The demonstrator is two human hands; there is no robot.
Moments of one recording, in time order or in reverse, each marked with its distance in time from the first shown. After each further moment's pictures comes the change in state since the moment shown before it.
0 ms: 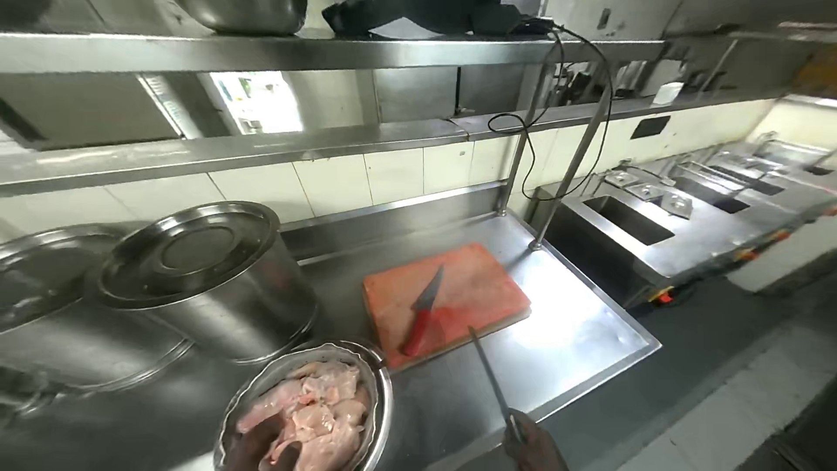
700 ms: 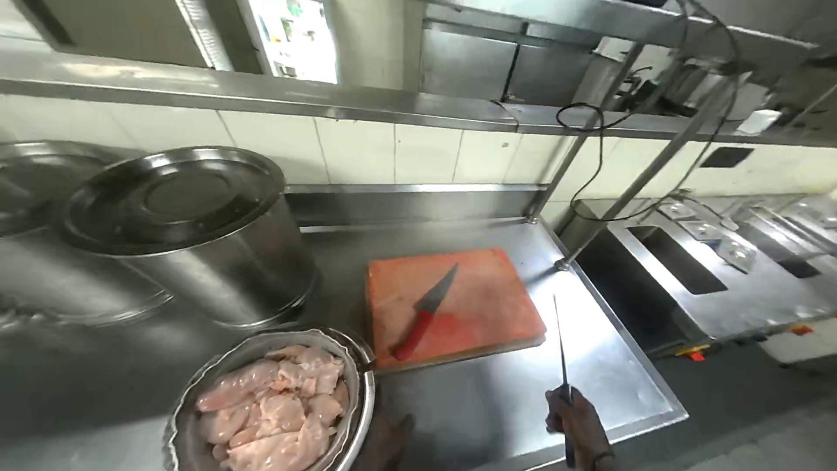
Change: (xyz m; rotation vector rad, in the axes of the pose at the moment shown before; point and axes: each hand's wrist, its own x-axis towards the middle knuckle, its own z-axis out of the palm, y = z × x) left_hand 0.029 0.027 0.218 -0.135 -0.310 -0.403; right_hand 0.128 -0.050 -0.099 -0.027 0.236 -0.041
